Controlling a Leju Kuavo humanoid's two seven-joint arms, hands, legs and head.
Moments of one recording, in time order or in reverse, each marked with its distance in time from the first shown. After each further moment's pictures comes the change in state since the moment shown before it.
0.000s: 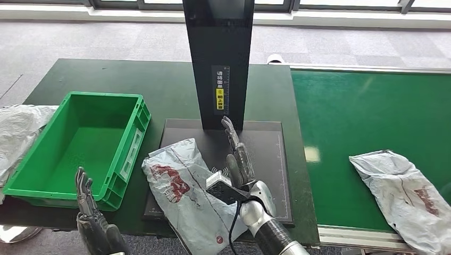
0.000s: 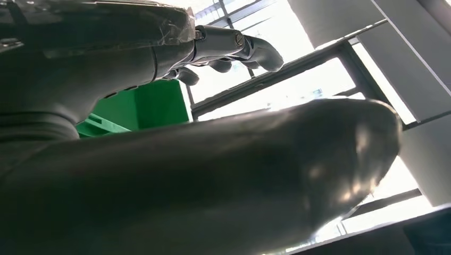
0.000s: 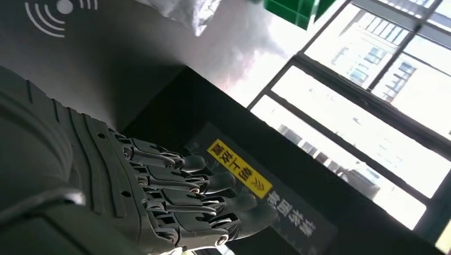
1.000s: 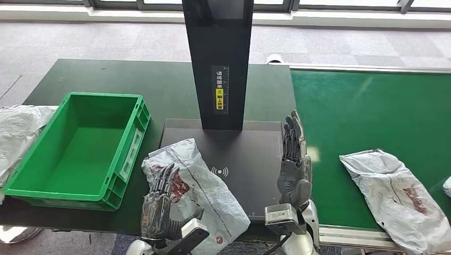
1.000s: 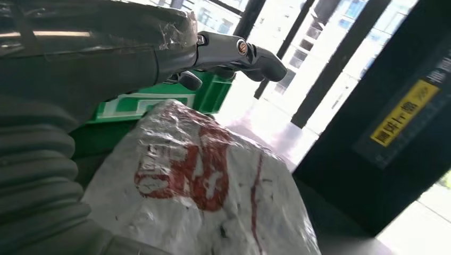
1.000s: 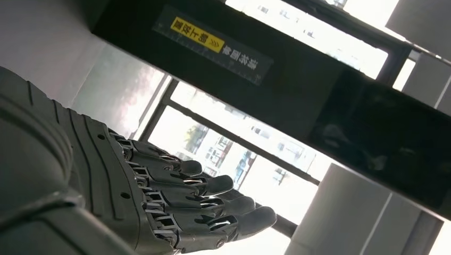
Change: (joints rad) left arm -0.194 0.105 -0.136 0.342 -0.607 -0.101 0.544; right arm 0.367 -0.088 -0.158 -0.788 0.071 0.102 0.056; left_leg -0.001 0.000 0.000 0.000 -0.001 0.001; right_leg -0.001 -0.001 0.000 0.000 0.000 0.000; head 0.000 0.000
